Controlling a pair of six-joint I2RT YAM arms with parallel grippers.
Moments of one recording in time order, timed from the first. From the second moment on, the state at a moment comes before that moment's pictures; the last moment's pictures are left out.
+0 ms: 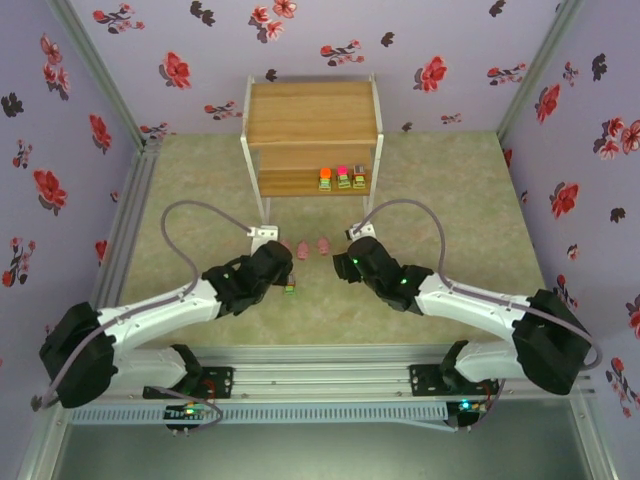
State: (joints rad) left arm -0.95 1.23 0.74 -0.33 -0.54 -0.62; right arm 0.89 1.27 0.67 -0.10 0.34 0.41
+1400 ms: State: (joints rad) left arm -0.82 1.67 1.32 -0.32 -0.57 -0.45; right arm 0.82 1.18 0.62 -0.10 0.32 0.45
